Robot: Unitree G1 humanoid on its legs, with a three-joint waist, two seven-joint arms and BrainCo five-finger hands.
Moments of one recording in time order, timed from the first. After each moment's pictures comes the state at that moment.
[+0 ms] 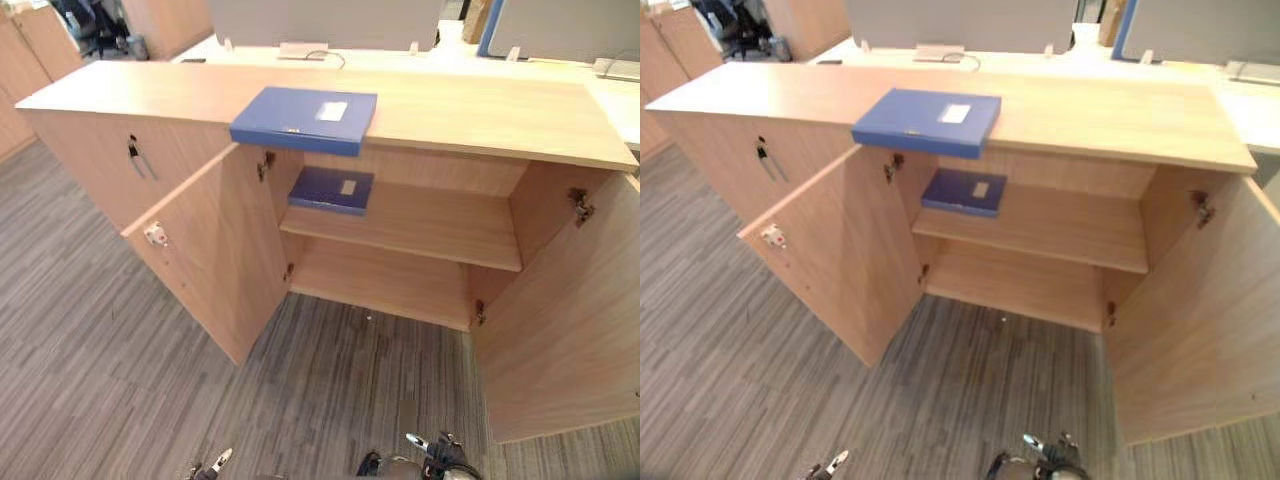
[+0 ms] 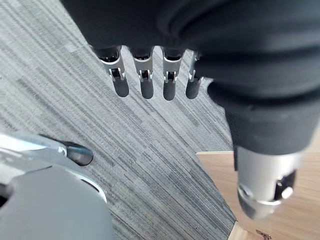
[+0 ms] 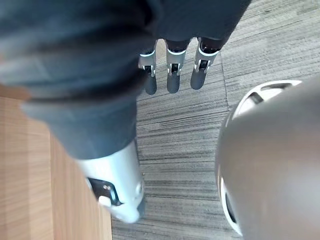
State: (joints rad) left arm 0.16 0.01 0.39 1.05 -0.12 -0.13 0.11; right arm 0.06 -0.02 -0.29 1.03 0.10 -0.05 -0.17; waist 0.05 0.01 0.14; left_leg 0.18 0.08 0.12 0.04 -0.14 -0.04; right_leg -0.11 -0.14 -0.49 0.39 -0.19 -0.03
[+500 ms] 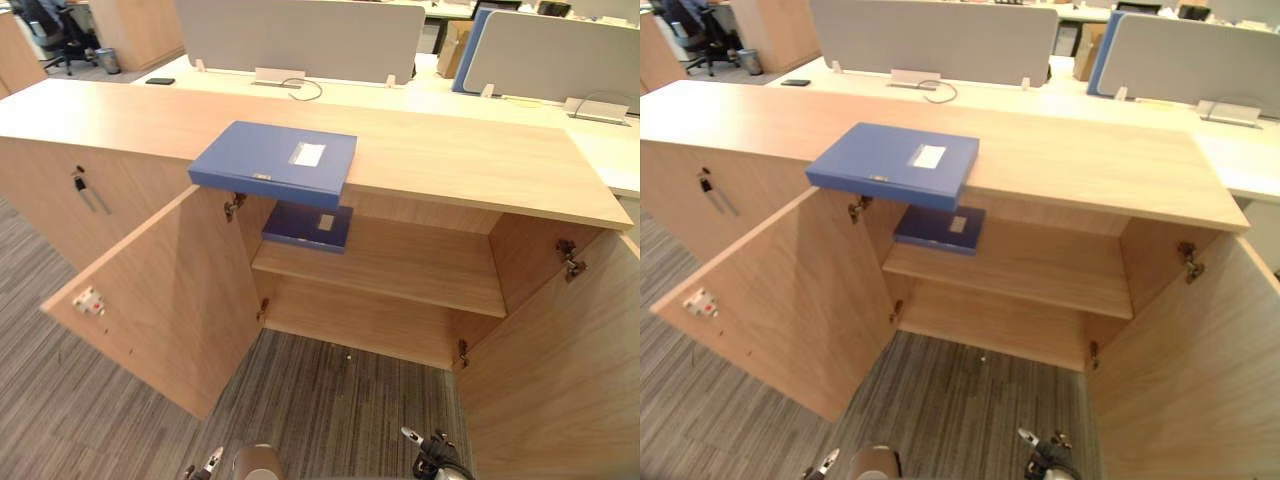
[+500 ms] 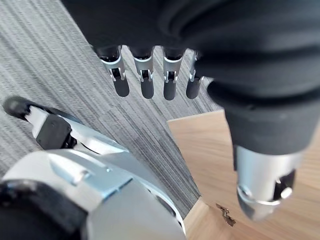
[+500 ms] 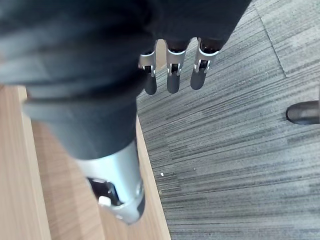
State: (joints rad) left arm 0.17 -0.01 0.46 1.00 -0.17 -0.13 0.10; right arm 0.05 0.02 -0.29 1.02 0.22 -0.06 -0.17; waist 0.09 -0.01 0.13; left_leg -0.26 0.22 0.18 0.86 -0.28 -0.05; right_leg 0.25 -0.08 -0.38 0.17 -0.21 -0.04
